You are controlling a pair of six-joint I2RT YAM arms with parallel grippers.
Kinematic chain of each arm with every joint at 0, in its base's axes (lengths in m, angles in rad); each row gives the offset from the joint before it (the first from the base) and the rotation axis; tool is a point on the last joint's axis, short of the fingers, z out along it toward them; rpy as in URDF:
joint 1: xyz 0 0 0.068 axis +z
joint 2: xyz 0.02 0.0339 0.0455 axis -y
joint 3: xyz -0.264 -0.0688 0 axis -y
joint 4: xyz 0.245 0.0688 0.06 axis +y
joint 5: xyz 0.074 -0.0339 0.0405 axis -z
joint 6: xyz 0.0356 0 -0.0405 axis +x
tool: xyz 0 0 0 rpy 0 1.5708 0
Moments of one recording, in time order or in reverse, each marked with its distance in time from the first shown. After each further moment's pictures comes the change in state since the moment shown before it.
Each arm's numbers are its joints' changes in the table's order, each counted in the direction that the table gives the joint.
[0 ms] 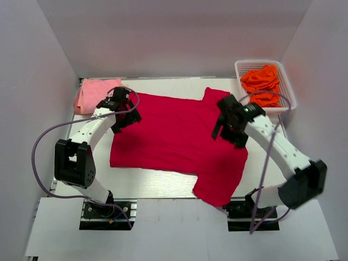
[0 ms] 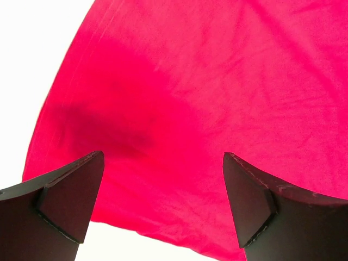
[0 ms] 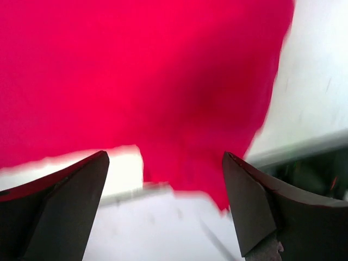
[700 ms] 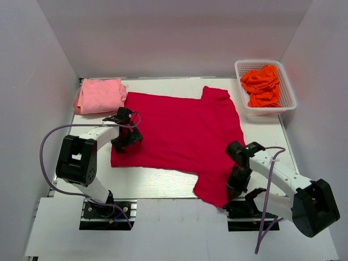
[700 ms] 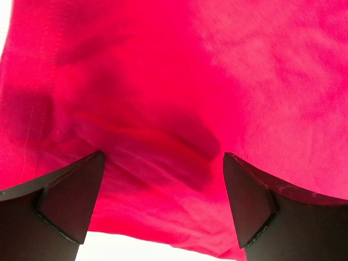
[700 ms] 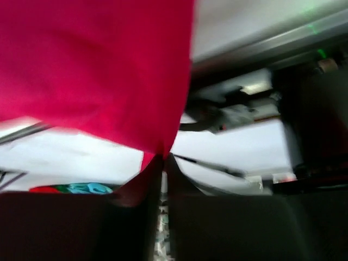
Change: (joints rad) left arm 0.002 -0.021 -0.298 -0.172 0.062 -0.061; right arm 0.000 0.233 -0.634 -0.008 -0.415 0.053
